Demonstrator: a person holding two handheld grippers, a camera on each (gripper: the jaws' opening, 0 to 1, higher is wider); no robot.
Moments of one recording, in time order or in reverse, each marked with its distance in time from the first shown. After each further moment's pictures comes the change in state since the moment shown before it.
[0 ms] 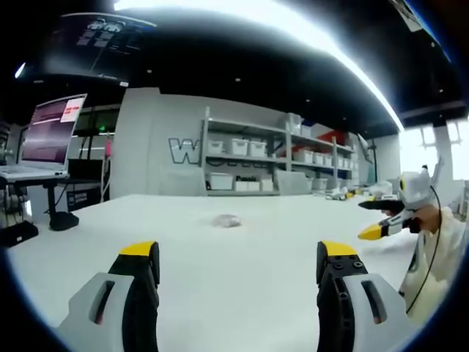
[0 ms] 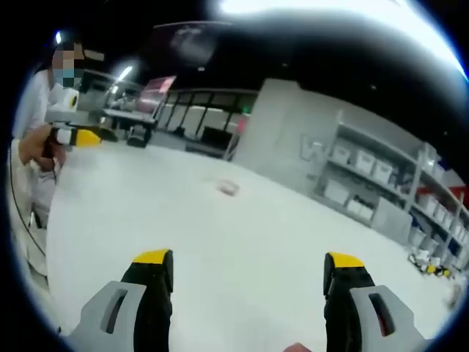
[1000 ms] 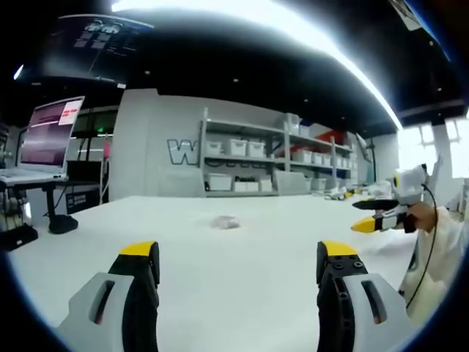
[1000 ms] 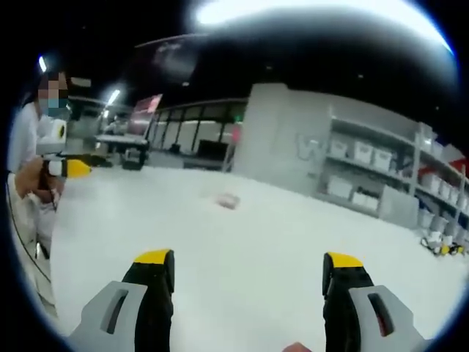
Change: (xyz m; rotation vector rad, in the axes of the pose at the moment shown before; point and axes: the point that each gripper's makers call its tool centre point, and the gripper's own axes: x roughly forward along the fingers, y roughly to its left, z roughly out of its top) left arm 0.001 -0.001 0.004 0.008 -0.004 -0.007; right arm 0.016 -0.001 0.018 0.124 -0.051 0.018
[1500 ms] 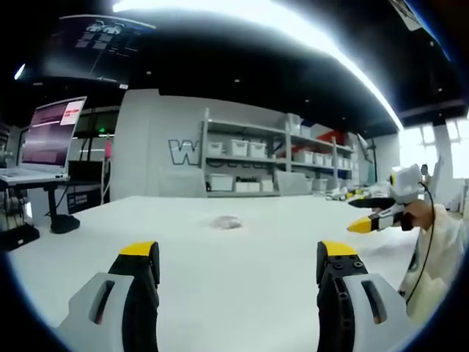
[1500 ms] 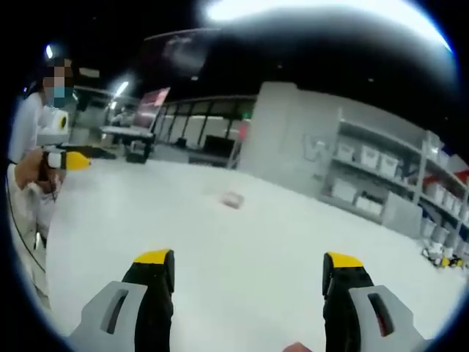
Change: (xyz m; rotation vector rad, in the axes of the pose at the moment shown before) left arm -0.003 0.002 -0.001 -0.003 0.000 0.006; right arm 0.009 0.004 0.001 -0.048 0.021 0.025
